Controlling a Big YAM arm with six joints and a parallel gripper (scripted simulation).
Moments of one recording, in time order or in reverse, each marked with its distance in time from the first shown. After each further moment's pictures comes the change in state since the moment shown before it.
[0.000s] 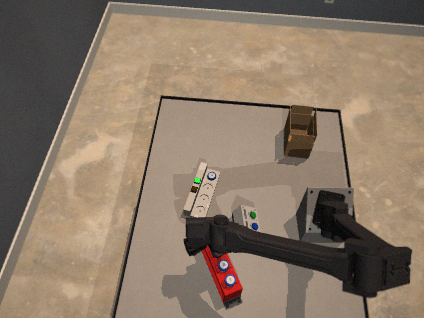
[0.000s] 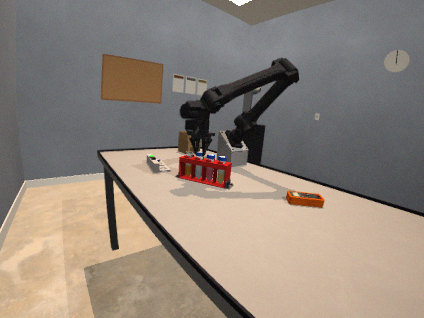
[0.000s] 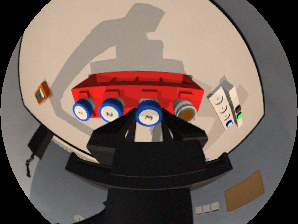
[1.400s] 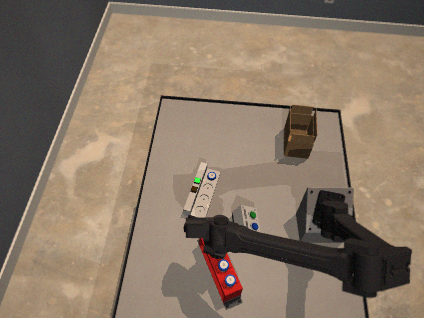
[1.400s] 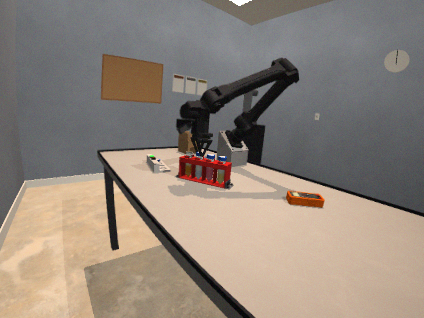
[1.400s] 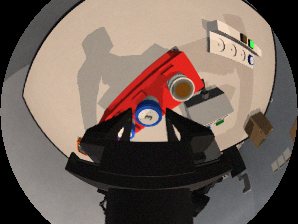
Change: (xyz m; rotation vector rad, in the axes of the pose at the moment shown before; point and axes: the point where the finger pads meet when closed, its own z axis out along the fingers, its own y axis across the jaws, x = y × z) arm 0.000 0.001 0.001 -0.003 0.002 0.774
